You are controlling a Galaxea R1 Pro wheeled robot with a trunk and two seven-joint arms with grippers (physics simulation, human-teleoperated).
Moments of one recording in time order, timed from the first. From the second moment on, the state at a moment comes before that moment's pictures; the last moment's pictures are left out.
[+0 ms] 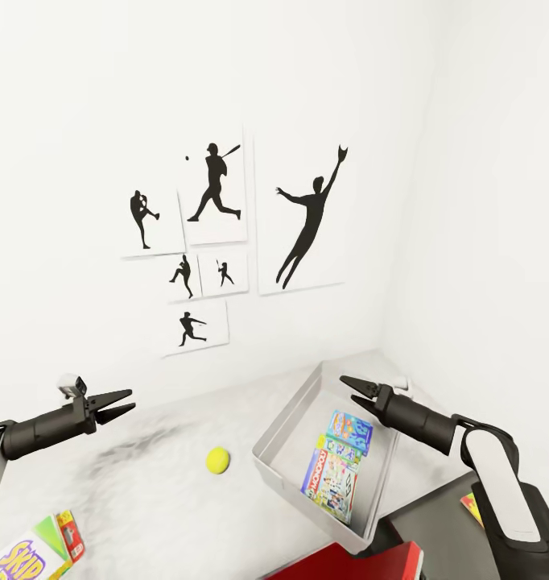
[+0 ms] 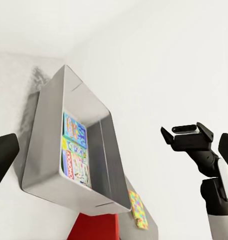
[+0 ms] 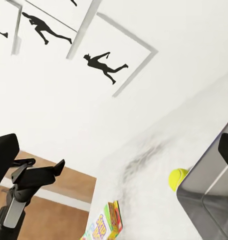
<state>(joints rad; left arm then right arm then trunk) -0.55 0.36 0.48 -0.99 0.01 1.00 -1.57 -0.35 -0.12 -0.16 -1.56 -1.05 1.04 0.25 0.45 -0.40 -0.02</state>
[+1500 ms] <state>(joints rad) -0.55 0.36 0.47 -0.99 0.01 1.02 -1.57 -0.35 -0.11 -0.16 -1.55 -1.04 0.96 0.25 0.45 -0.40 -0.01</state>
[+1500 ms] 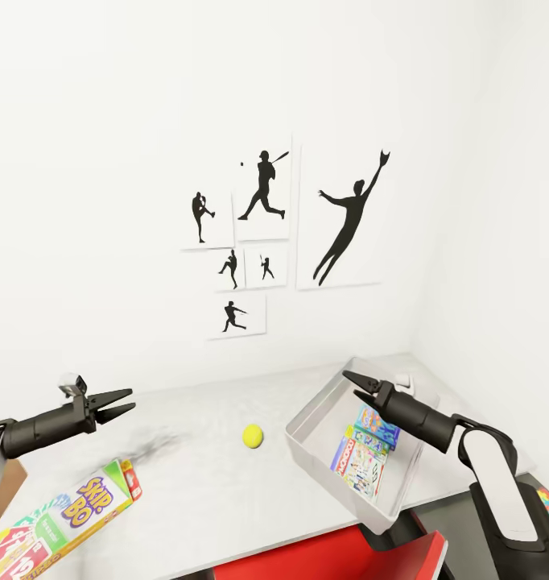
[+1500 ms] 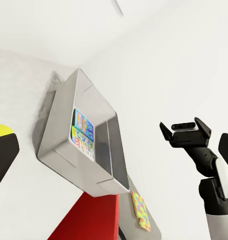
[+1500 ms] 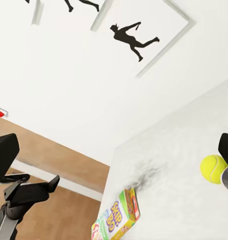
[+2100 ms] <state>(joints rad) -0.55 0.36 0.48 -0.99 0.01 1.02 -1.57 -0.35 -0.11 -0.16 -1.55 -1.05 0.96 0.09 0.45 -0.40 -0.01</state>
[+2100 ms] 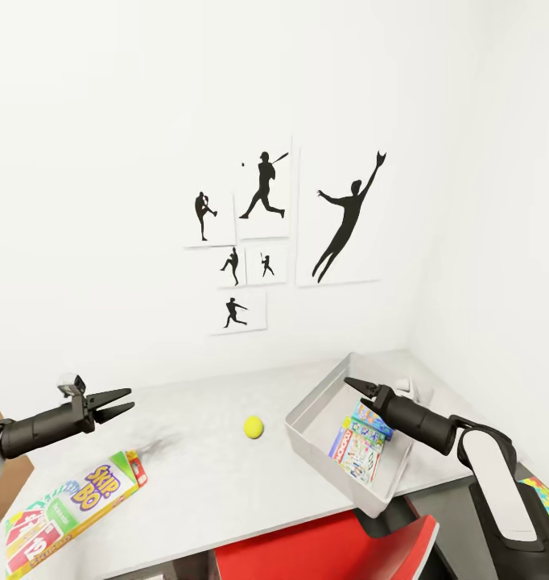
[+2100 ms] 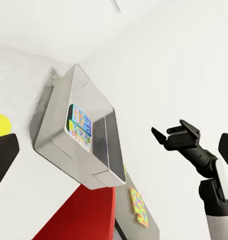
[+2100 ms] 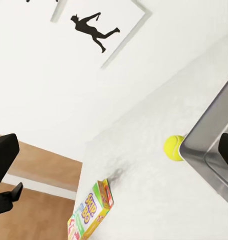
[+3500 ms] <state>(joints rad) -0.55 0.36 0.48 -0.99 0.01 1.01 -1.57 -0.35 -0.11 -0.15 -1.55 -1.05 0.96 0.09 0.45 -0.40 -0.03</state>
